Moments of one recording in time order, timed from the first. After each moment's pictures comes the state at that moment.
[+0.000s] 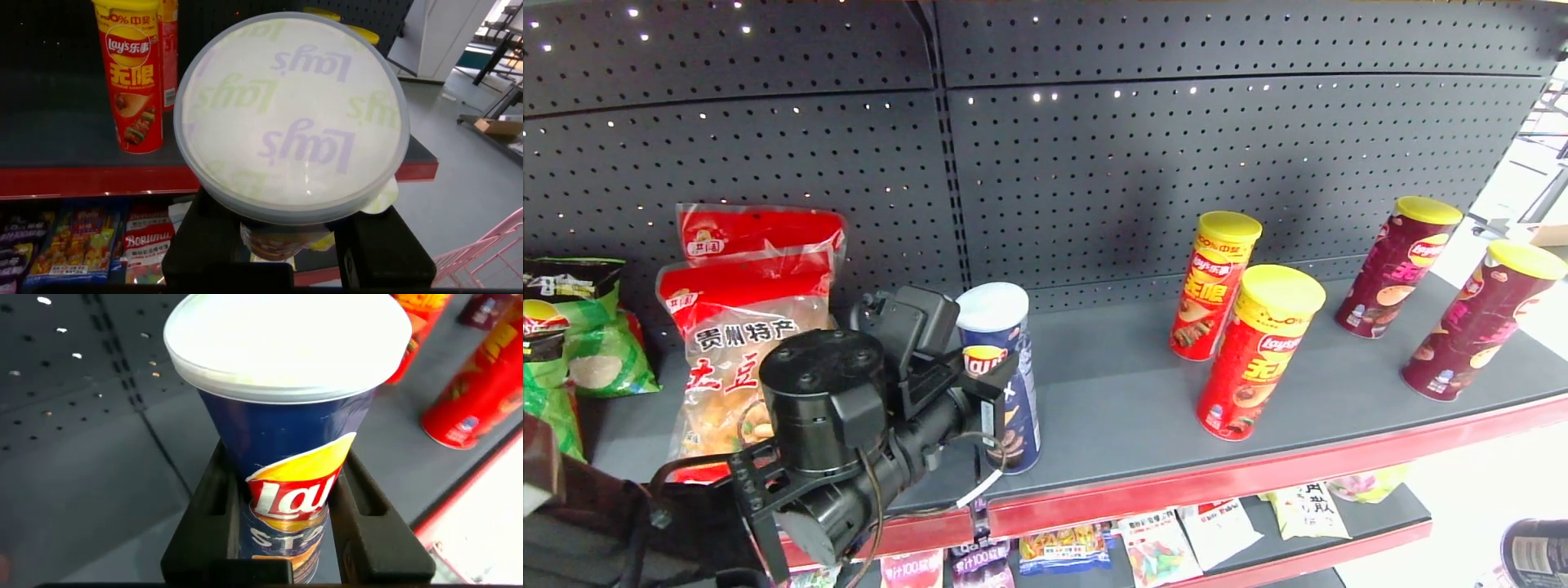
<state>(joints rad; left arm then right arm) -0.74 1.80 -0.51 -1.15 0.26 -0.07 -0.02 0.06 -0.20 -0.01 -0.06 -0.20</state>
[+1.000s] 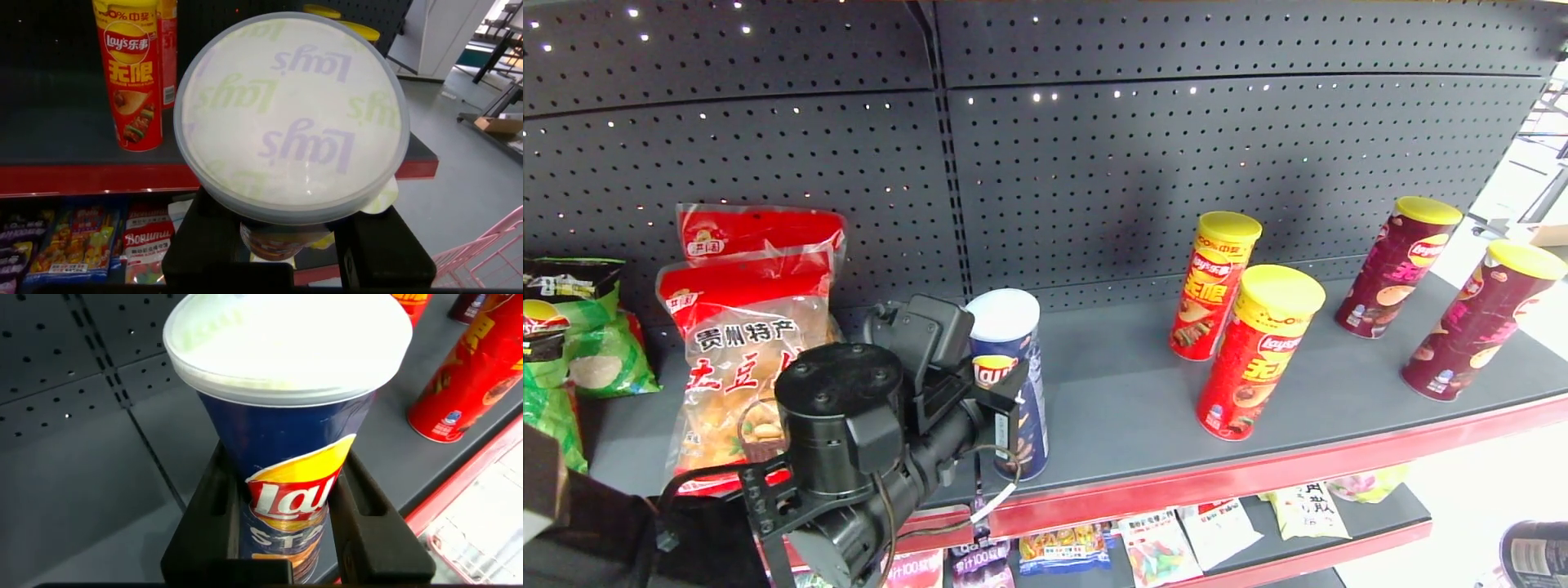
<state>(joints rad) -0.80 1.80 -0.51 -1.14 0.33 -0.07 -0.02 0.06 -0.19 -0.01 -0.06 -0.20</state>
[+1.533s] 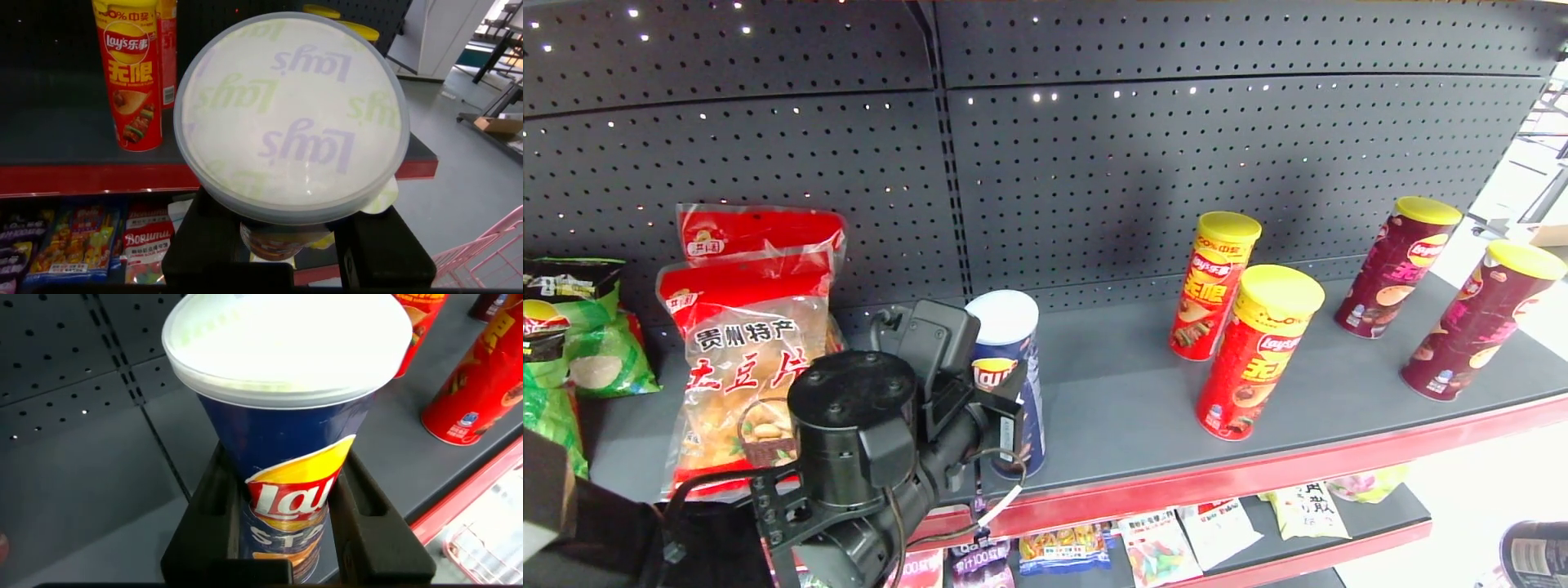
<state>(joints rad) -0.83 1.81 -0.51 -1.13 0.42 -0.05 -0.02 0.06 -0.19 -0.01 -0.06 -0.20</state>
